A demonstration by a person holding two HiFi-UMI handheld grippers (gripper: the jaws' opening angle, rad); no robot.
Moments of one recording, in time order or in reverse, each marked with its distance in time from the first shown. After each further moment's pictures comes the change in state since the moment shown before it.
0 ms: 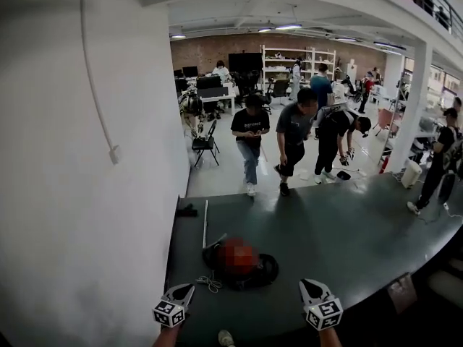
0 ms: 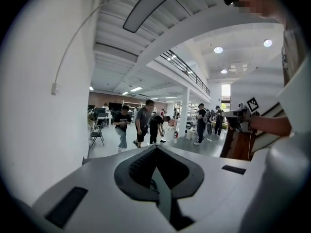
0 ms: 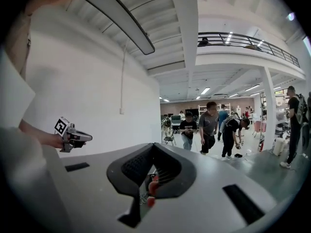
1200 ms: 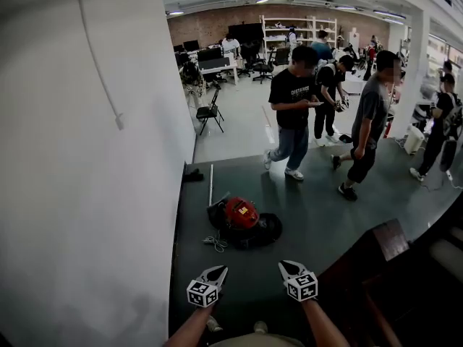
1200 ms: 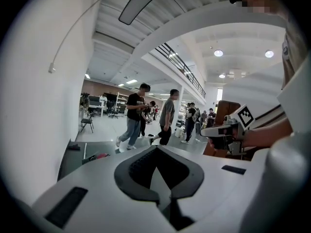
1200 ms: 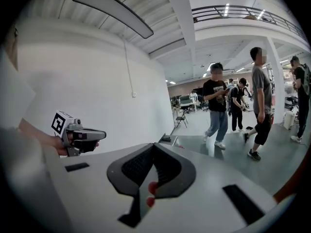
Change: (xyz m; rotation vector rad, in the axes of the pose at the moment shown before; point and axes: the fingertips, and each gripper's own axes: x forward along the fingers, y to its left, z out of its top) left arm -0.018 -0.201 -0.108 -0.088 0.039 -0.091; right arm -0.076 0.062 -0.168 0.126 0.188 0.135
